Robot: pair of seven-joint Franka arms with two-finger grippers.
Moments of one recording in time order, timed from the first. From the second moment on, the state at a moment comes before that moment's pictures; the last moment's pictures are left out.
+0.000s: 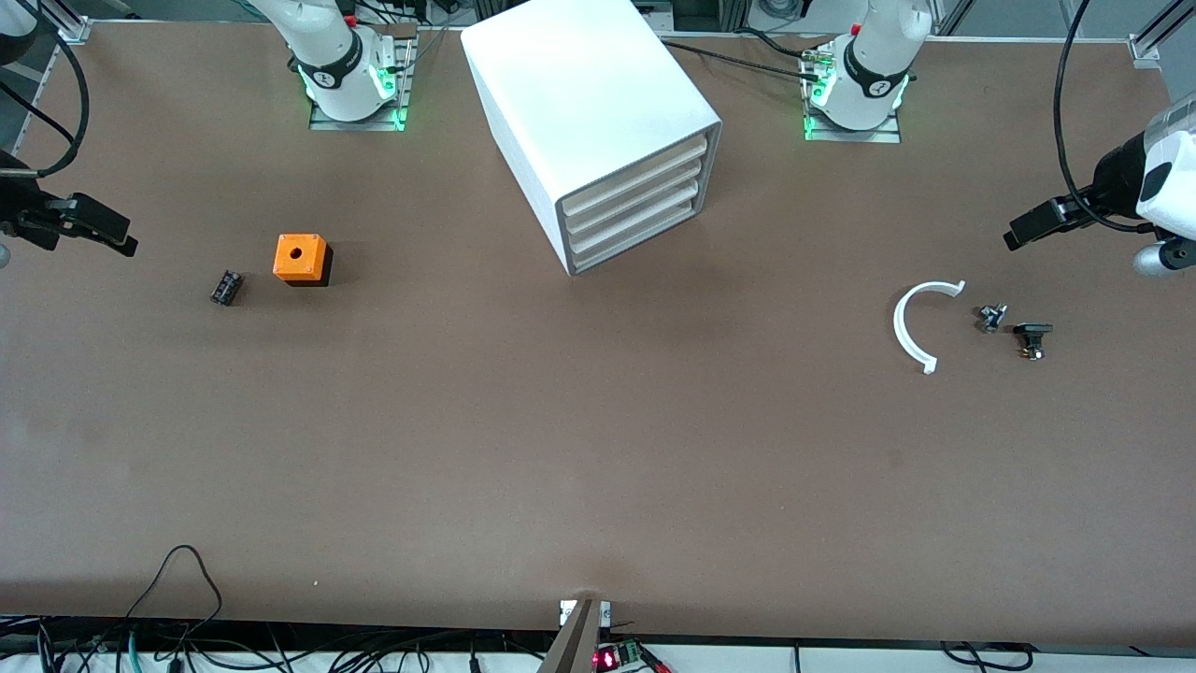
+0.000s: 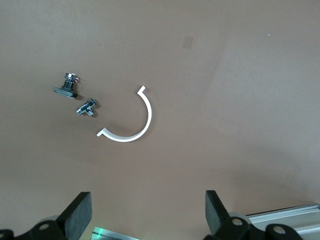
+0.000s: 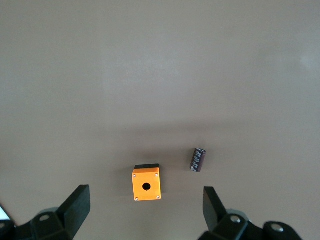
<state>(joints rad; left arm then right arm) 0.00 -0.02 0.02 -1.68 -0.03 1.57 -0.31 -0.05 0.00 -0.04 -1.70 -0.02 1.70 -0.02</state>
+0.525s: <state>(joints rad) 0.00 -0.01 0.02 -1.68 -0.03 1.57 -0.31 -0.05 0.00 -0.05 -1.70 -0.02 1.70 -0.02</state>
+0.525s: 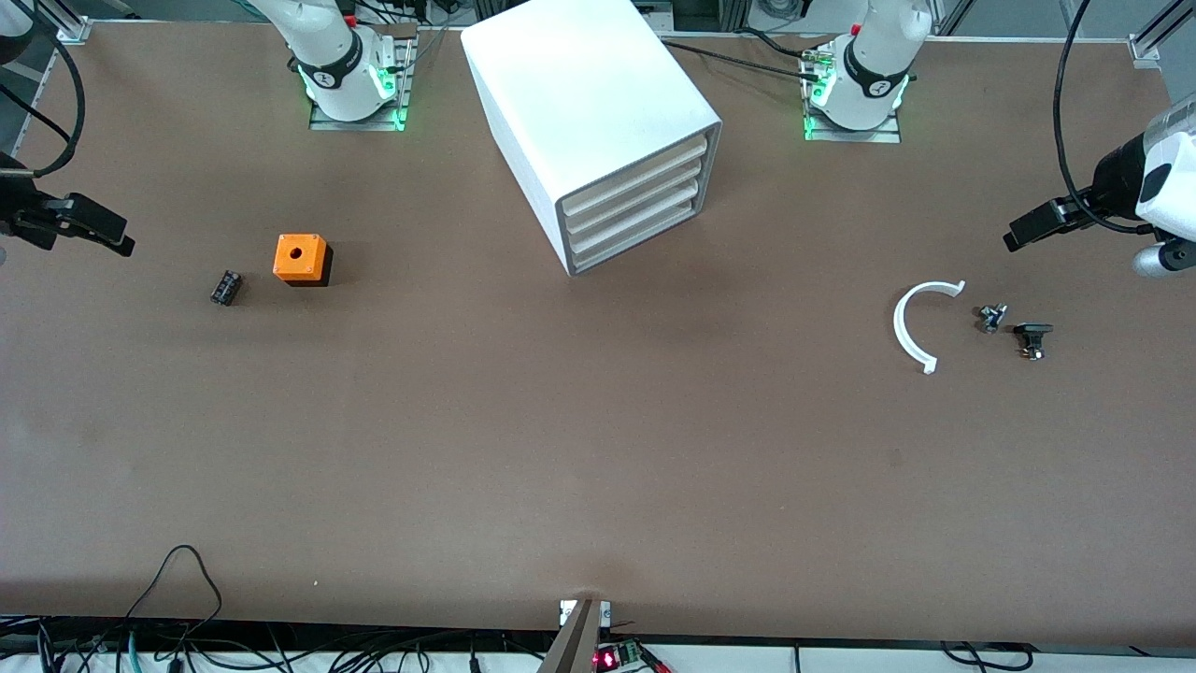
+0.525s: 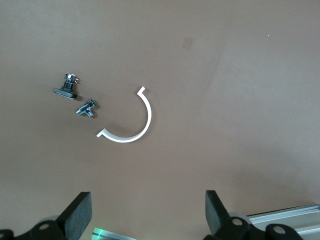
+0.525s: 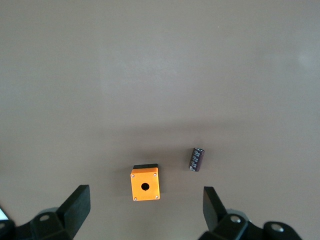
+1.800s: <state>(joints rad) -0.01 -0.01 -0.02 -1.65 -0.03 1.57 -0.31 -0.05 0.01 -0.06 -1.70 -0.02 1.71 -0.02</state>
